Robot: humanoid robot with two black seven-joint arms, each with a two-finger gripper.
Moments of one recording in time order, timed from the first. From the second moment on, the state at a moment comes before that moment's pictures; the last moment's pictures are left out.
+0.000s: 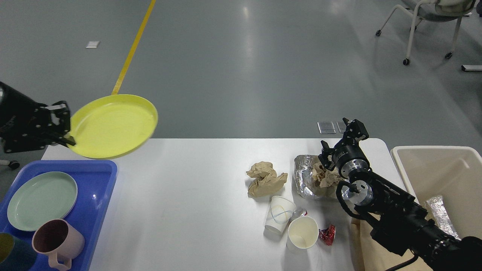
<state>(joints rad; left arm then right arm) -2.21 0.60 1.73 -1.29 -0.30 -0.75 -0.10 0.60 -0.14 0.71 0.65 -0.04 -0.06 0.36</state>
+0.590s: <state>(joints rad) -1.22 0.87 1.14 -0.42 -0.28 -0.85 0.02 0.60 -0.14 0.71 0.65 -0.04 -0.06 0.36</state>
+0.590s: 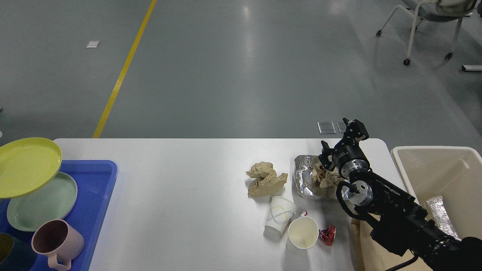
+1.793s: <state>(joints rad) -0.95 0.69 0.85 -0.29 -0.19 -0.62 0.21 0.60 -0.14 0.71 0.65 -0.04 -0.06 0.36</state>
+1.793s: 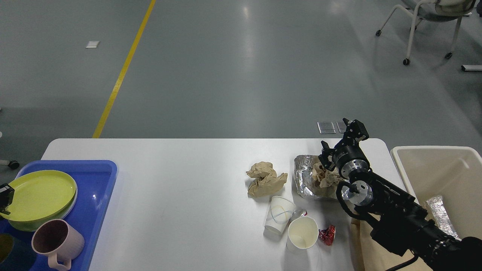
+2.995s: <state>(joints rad) -1.09 0.87 0.24 -0.44 -0.19 -0.68 0.17 0.60 -0.14 0.71 0.65 -0.04 -0.06 0.36</state>
